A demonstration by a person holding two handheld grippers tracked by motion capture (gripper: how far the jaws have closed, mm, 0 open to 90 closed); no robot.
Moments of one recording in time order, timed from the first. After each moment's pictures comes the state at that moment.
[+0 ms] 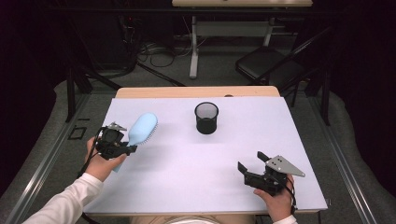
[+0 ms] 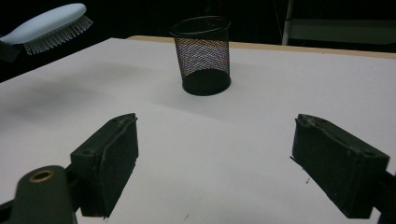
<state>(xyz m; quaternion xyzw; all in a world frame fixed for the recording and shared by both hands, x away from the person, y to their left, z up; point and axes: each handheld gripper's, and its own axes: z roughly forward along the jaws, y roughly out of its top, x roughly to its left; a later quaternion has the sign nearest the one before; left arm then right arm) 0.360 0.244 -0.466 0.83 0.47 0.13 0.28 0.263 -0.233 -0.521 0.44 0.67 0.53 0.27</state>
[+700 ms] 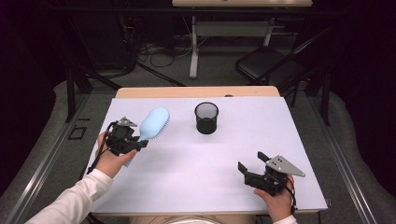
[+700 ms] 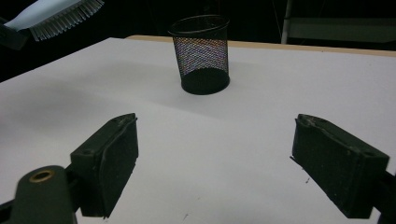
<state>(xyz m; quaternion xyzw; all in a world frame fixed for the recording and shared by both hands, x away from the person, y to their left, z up) 0.364 0.209 -0.453 0.84 0.43 0.12 0.31 0.263 -0.234 -0.521 0.45 0.67 0.52 0.27</state>
